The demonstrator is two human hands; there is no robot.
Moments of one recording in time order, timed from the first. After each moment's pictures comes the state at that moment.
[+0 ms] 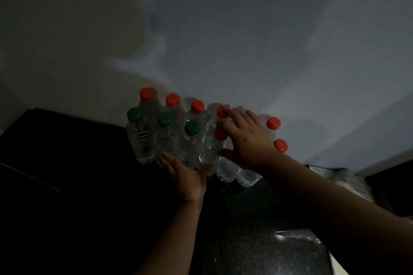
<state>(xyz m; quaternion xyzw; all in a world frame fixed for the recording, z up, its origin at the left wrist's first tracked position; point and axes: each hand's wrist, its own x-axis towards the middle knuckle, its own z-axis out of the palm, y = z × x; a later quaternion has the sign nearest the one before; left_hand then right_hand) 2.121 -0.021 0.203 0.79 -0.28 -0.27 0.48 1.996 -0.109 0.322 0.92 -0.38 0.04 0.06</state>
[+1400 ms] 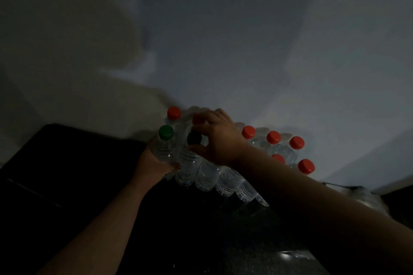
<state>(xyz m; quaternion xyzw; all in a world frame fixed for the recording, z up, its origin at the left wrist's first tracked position) 2.302 -0.050 0.219 0.62 -0.42 -0.38 0.54 2.124 -0.126 0.331 0.93 -0.34 0.11 -0.04</state>
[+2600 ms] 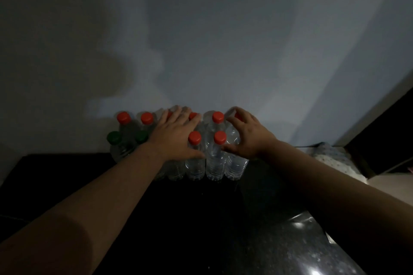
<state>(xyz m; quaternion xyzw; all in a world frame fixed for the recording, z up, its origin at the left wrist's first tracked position) 2.170 -0.087 0.347 0.57 -0.82 -0.04 -0.04 1.923 -0.108 0.333 0.84 -0.52 0.08 -0.12</state>
